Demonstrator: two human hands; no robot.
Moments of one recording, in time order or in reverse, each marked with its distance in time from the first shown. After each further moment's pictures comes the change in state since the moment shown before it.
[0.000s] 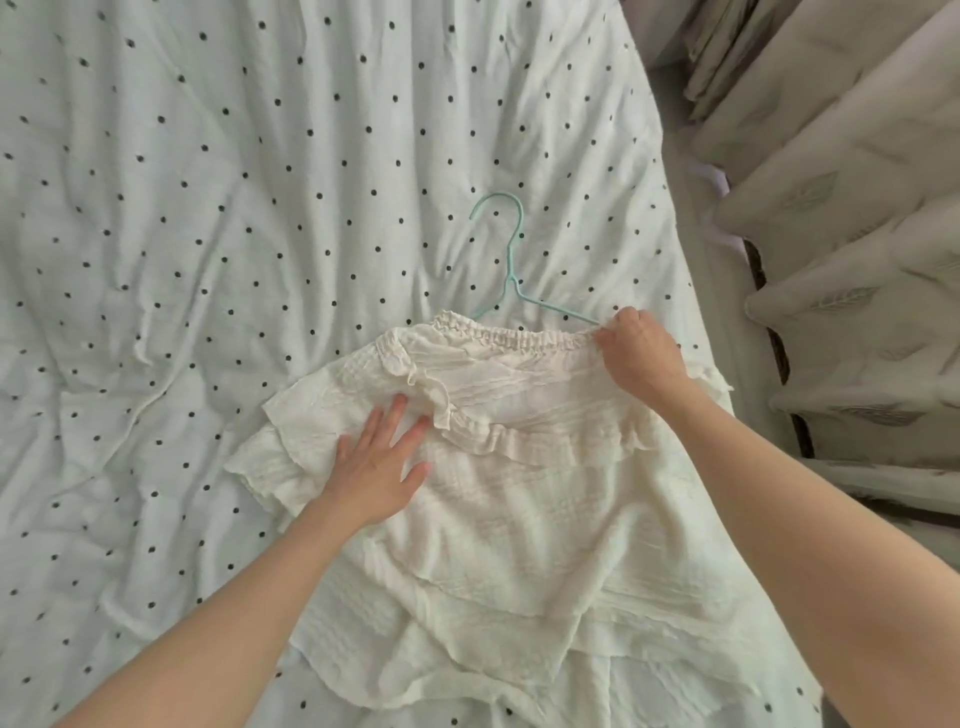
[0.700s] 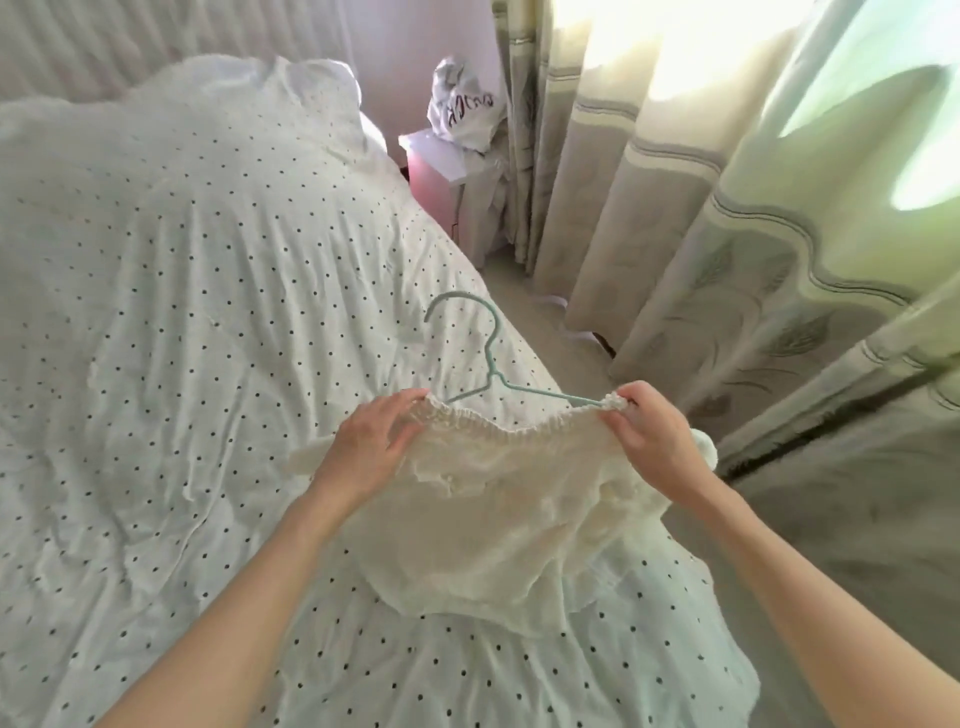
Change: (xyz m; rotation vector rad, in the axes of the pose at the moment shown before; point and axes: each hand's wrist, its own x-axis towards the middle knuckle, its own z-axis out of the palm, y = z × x) left_hand -0.186 0.103 -0.141 -0.222 0.549 0.496; right_hand -0.314 0.039 -0.144 0.492 0.520 -0.028
